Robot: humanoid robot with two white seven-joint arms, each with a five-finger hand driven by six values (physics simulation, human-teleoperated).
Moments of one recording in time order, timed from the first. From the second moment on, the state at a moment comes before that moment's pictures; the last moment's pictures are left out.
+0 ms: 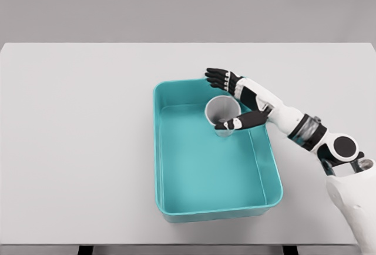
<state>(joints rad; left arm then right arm) -0.01 0.00 -0.06 -0.03 0.04 0.02 -0.03 -0.24 -0.37 0.27 -1.58 -0.38 -0.08 0.61</state>
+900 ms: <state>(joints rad) -0.01 0.00 -0.06 -0.03 0.04 0.02 -0.03 -0.17 -0.56 0.06 -1.75 -0.54 -0.04 0.61</state>
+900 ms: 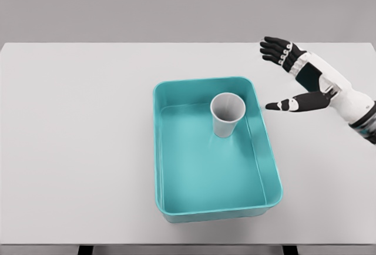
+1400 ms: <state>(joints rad) -0.01 0.00 -0.06 -0.03 0.04 0.02 -0.03 -0.16 -0.63 0.05 -1.75 -0.56 -0.04 0.61</state>
